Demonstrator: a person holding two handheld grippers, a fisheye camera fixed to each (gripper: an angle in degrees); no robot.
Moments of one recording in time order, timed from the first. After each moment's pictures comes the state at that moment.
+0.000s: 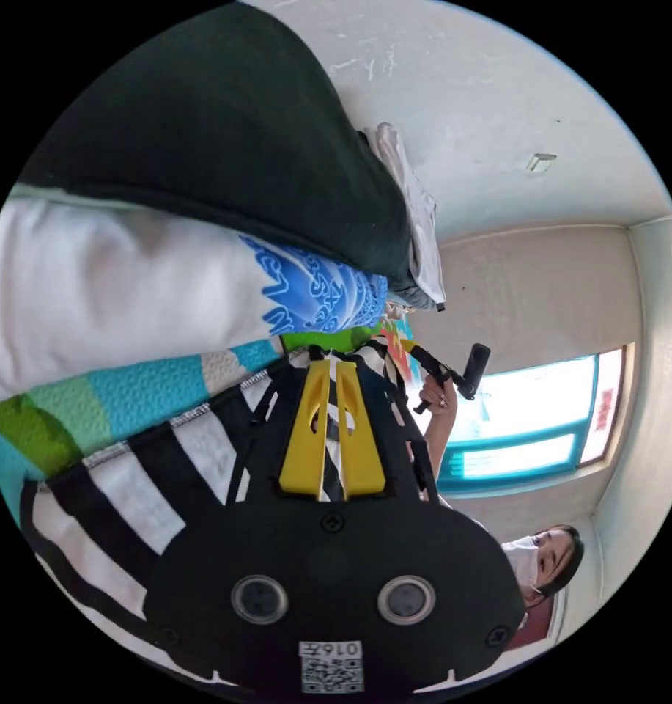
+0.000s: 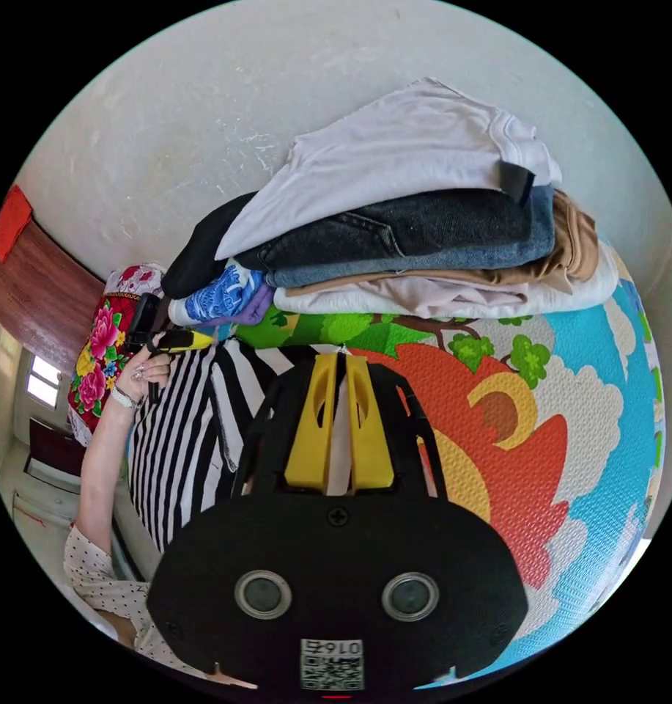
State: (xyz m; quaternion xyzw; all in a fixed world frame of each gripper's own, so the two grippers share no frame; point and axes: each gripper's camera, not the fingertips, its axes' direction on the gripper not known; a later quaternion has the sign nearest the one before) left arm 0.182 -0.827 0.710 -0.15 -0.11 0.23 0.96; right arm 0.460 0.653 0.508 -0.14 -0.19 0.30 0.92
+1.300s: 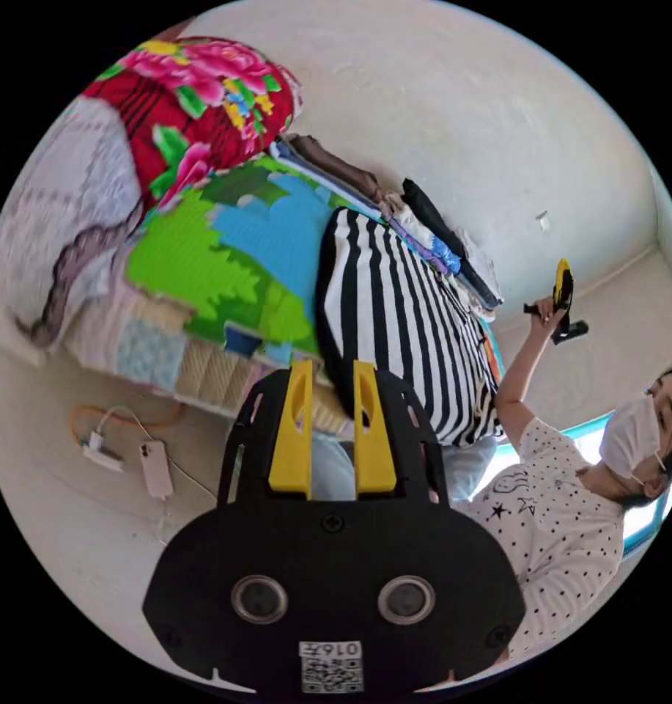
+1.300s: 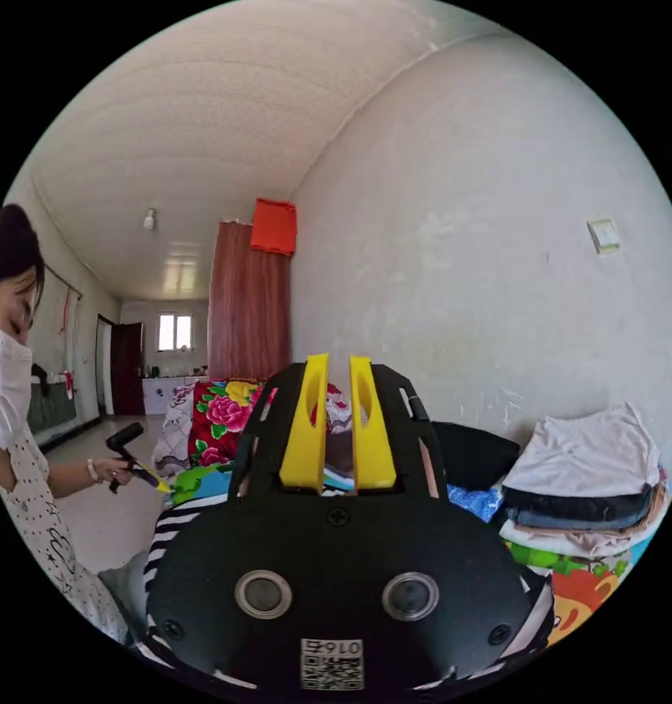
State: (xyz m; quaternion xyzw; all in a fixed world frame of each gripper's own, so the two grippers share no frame) left arm -0.141 -0.074 0.027 0.12 -0.26 0.13 0.95; right arm 0.177 0.455 -0.041 0.41 -0.26 0.07 0.87
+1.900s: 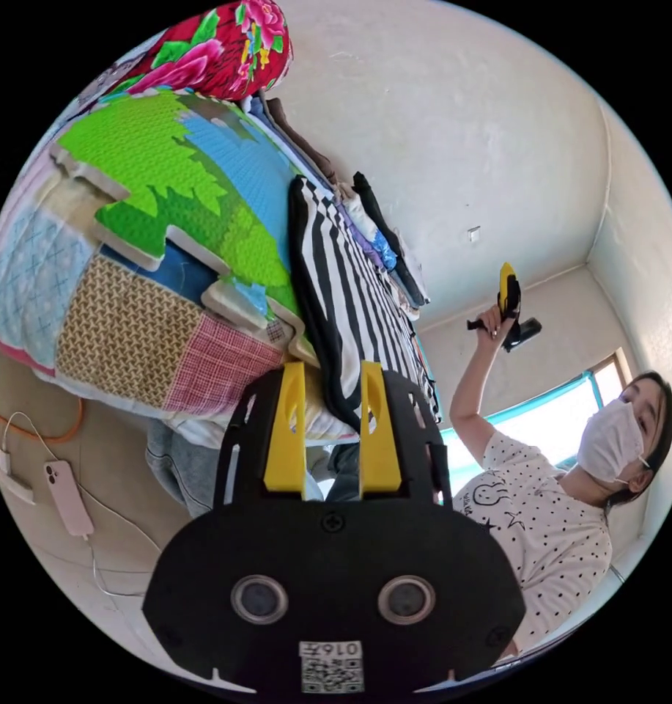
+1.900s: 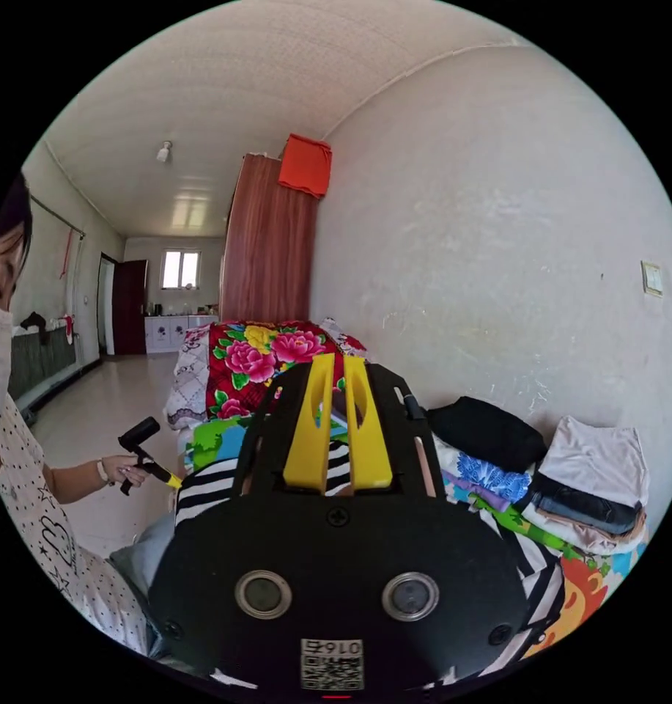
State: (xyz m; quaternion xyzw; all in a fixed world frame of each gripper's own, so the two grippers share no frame) left arm -0.294 0.000 -0.046 0.10 -0.08 0.17 0.98; right arm -0.039 0.343 -0.244 0.27 -0.29 -0.02 0.92
